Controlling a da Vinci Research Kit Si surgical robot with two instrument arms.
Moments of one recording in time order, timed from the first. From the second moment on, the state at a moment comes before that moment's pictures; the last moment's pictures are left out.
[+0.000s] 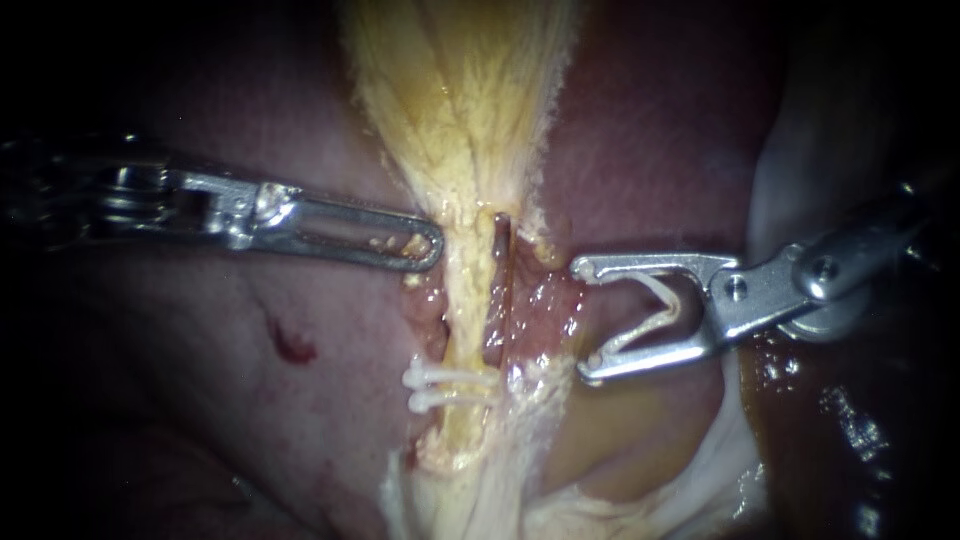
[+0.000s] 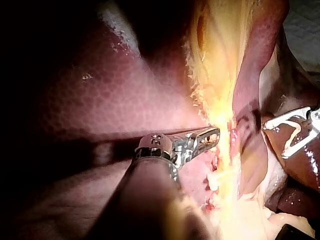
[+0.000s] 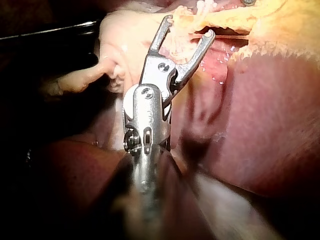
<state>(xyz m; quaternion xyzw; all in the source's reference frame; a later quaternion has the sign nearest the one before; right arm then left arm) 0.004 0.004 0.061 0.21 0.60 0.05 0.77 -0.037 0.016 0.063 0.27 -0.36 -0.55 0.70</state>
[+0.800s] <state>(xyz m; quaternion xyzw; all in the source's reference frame) 0.005 0.004 0.061 0.21 0.60 0.05 0.77 -0.030 0.020 0.055 0.26 -0.37 -0.57 0.69</state>
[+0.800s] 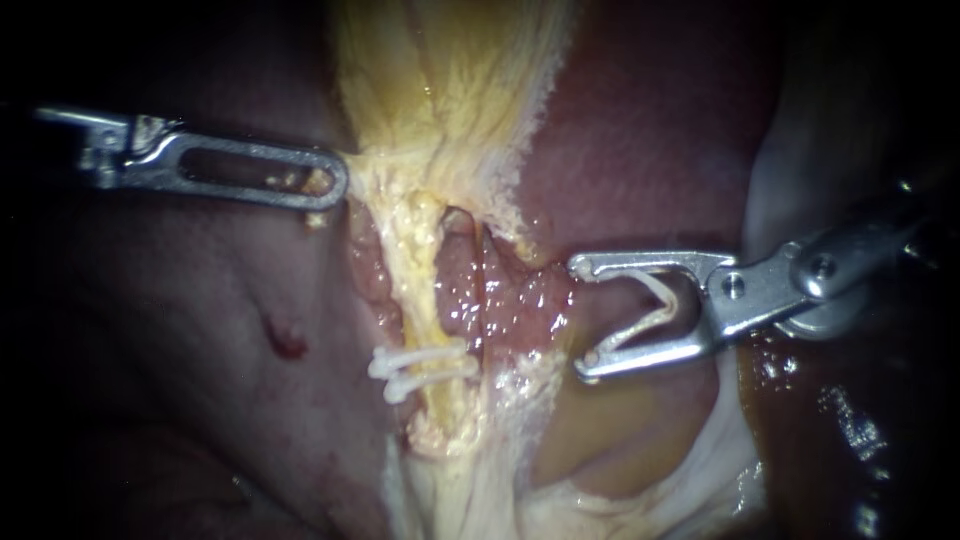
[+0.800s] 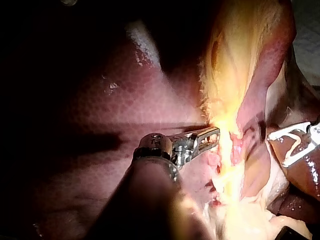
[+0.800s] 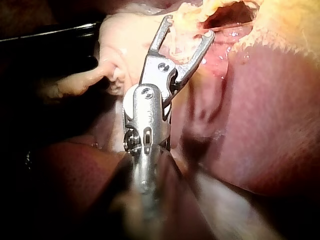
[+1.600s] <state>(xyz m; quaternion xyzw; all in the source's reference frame) 0.014 0.002 0.069 0.25 0.59 0.08 0.76 -0.030 0.019 0.055 0.25 -0.37 -0.57 0.69</state>
